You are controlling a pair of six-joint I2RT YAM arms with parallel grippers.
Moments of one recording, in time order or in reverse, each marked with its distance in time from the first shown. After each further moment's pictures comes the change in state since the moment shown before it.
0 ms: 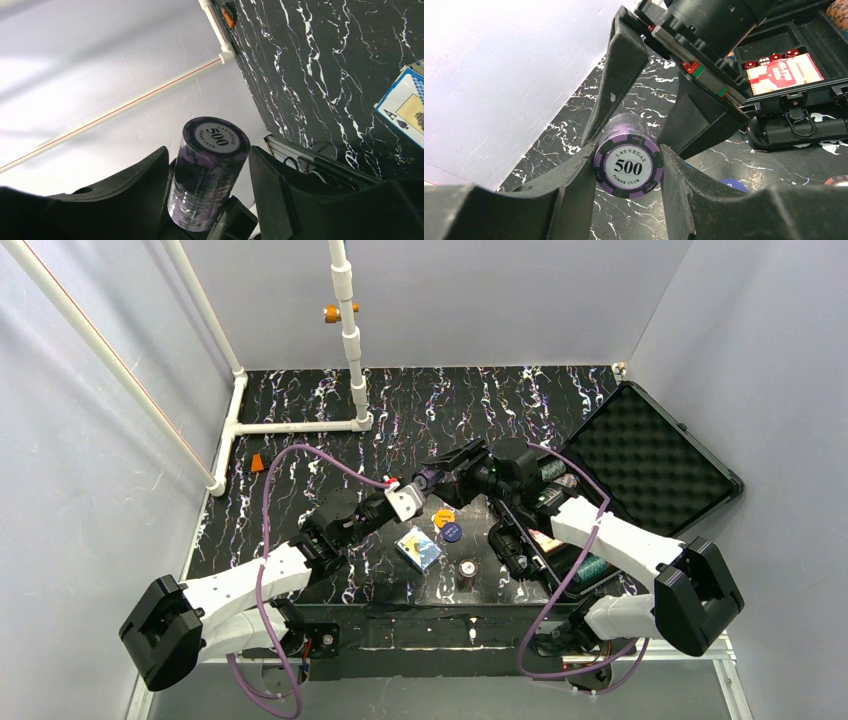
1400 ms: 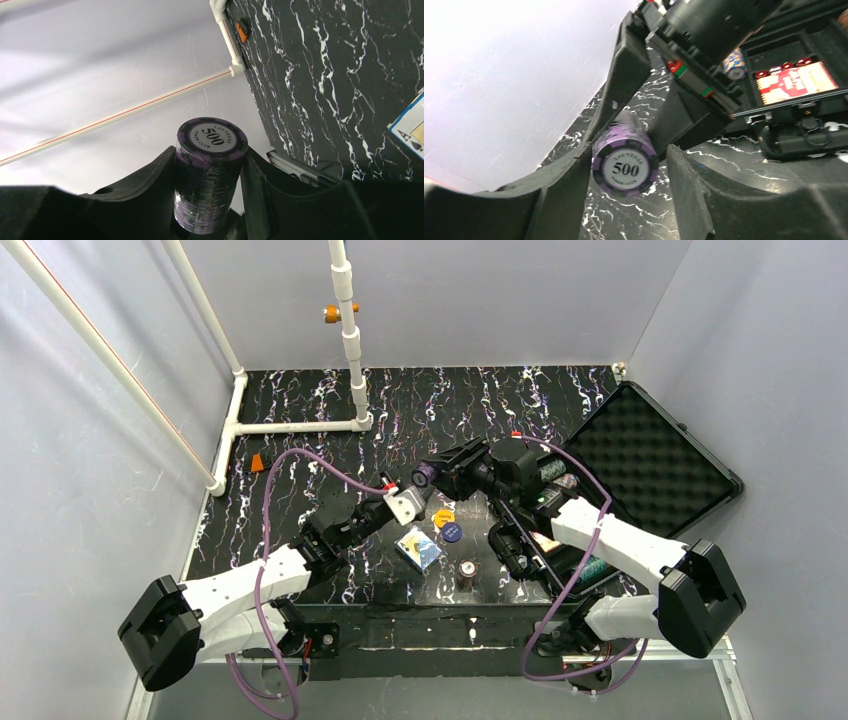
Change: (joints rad) left arm -0.017 -0.005 -0.013 0.060 -0.029 0.047; right arm 0.030 -0.006 0.017 0.037 0.091 -0.021
